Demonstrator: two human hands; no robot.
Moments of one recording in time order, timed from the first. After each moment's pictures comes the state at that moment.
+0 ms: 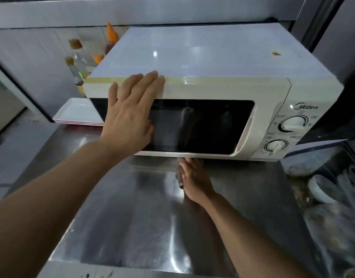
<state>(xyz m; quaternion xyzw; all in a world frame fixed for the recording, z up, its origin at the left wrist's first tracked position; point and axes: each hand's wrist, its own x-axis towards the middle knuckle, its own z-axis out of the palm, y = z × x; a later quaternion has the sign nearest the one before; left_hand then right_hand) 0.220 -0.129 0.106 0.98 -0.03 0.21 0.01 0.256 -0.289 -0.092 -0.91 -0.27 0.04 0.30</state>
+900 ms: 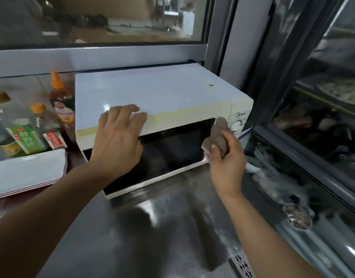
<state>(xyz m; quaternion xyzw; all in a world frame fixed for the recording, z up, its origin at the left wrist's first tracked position) 0.246 -0.068 0.130 0.94 -0.23 0.26 0.06 0.199 -0.289 0.075 -0.80 0.13 -0.38 0.45</state>
